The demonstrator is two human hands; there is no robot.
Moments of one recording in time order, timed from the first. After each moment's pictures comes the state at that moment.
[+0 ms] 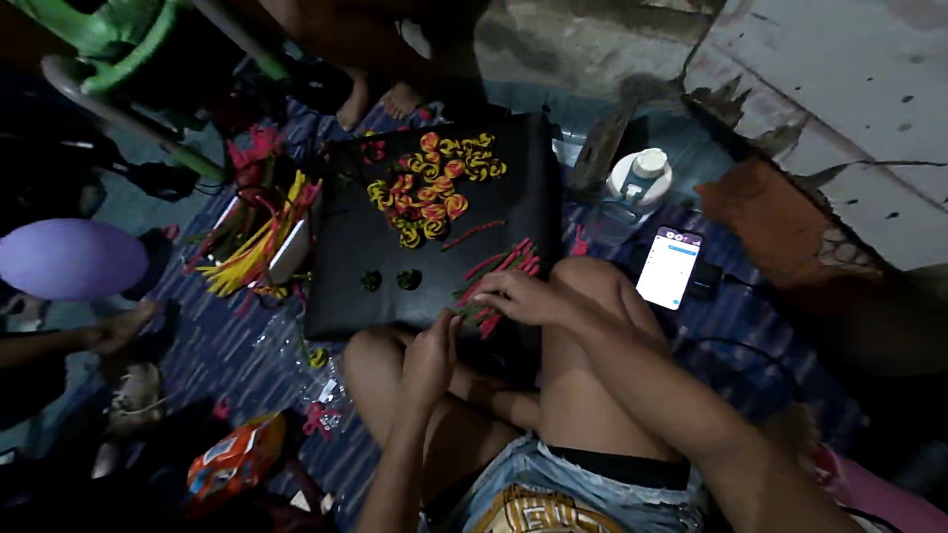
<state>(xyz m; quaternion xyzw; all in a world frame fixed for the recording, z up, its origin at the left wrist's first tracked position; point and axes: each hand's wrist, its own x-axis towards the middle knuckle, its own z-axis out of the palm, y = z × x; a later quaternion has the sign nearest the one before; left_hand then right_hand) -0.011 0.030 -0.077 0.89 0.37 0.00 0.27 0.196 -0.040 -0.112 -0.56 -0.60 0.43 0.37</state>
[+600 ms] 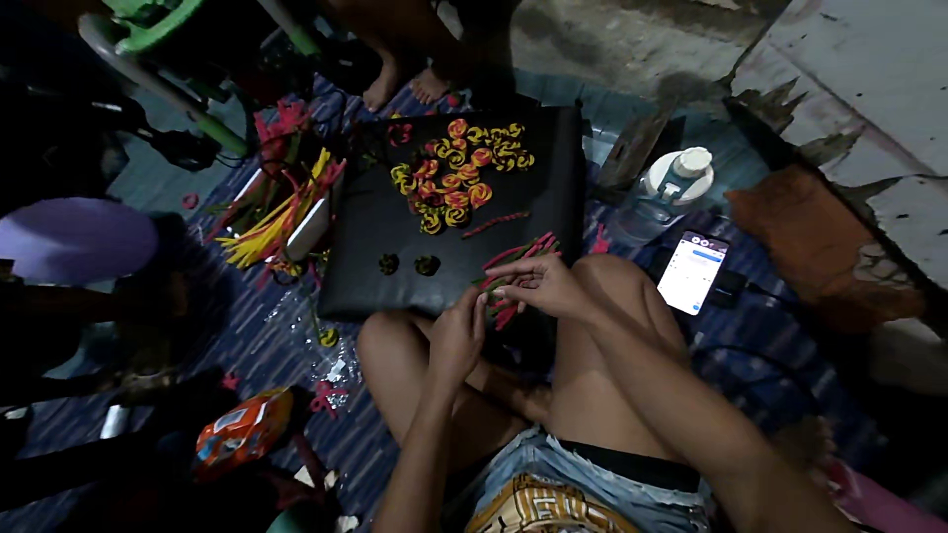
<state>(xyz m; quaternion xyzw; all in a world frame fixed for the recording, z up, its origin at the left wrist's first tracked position) 0.000 0.029 -0.089 0.87 0.36 0.08 0.32 0.181 -0.046 -0.112 -0.55 -0.42 0.47 0.55</state>
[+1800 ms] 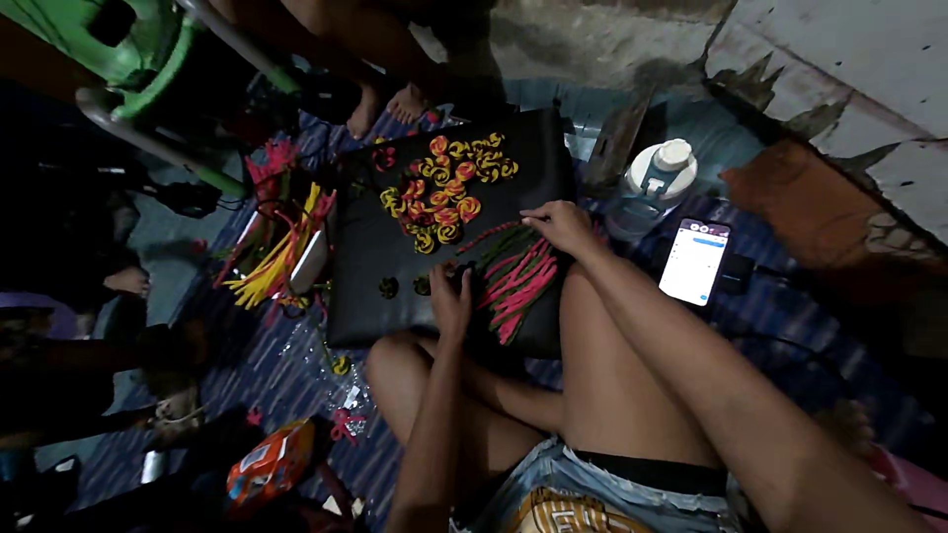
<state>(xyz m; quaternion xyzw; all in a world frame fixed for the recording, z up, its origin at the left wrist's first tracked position) 0.038 0.106 -0.178 0.83 0.44 0.18 0.28 0.280 0.006 -0.163 -0.80 -0.40 0.28 0.34</state>
